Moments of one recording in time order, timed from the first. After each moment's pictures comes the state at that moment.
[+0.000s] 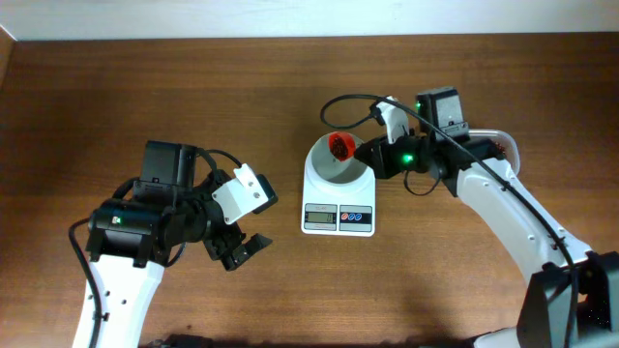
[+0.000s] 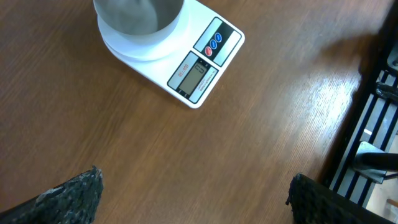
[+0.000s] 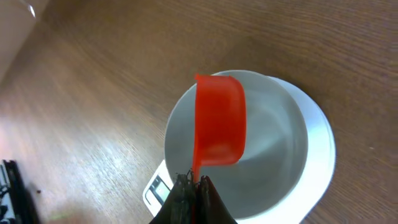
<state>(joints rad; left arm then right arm) -0.14 1.14 1.19 -1.22 0.48 0.81 0.26 1.64 1.15 -0.43 -0.62 -0.02</state>
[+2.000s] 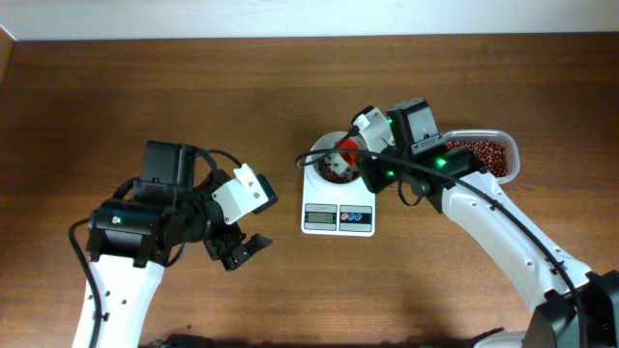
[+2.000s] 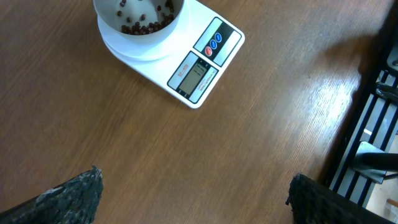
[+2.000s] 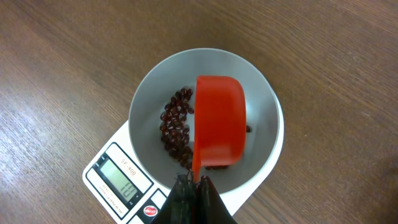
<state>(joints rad) -0.14 1.14 1.19 -1.22 0.48 0.81 0.40 1.57 1.15 -0.51 -0.26 -0.16</state>
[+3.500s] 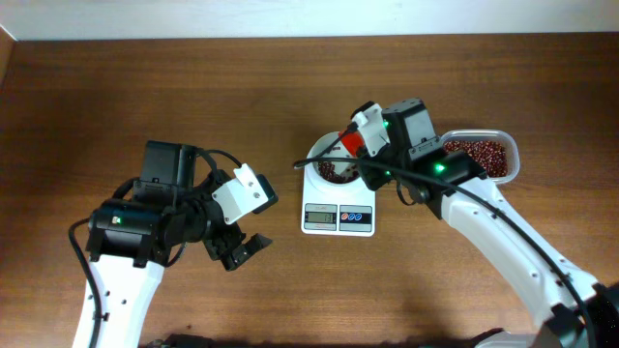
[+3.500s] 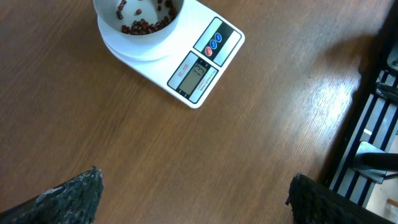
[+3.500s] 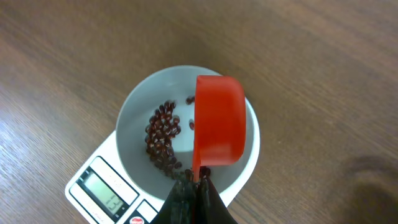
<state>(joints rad) -0.14 1.14 1.19 -1.22 0.48 0.81 0.43 1.53 1.15 -0.48 -0.15 -0.13</state>
